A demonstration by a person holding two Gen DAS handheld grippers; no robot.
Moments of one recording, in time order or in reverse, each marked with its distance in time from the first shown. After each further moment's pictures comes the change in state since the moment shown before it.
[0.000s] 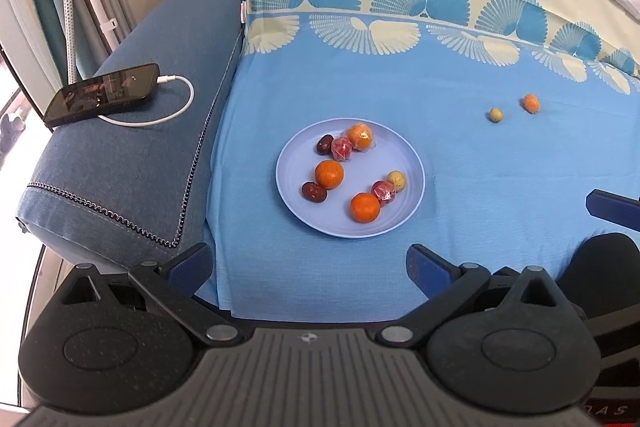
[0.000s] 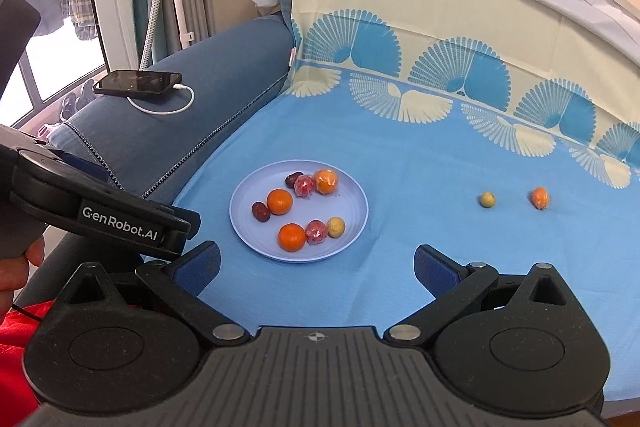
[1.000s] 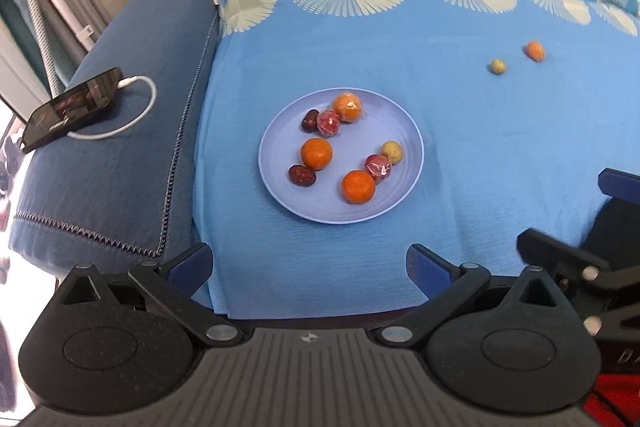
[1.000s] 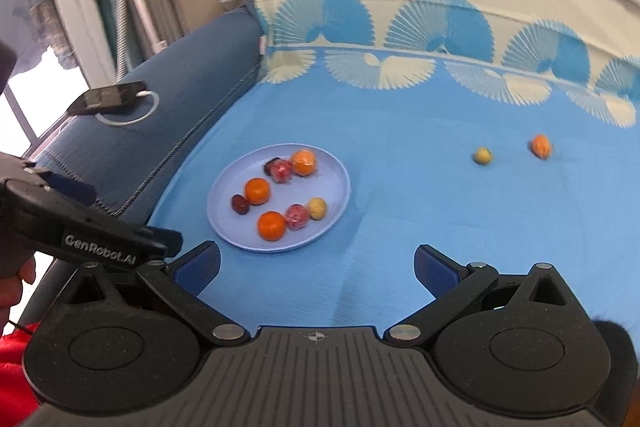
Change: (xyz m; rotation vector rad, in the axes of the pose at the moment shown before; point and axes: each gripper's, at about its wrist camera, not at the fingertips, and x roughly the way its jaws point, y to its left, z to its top) left arm 0.042 -0.036 0.015 0.140 0.106 0.053; right arm 0.027 -0.050 -0.015 0.179 0.045 0.030
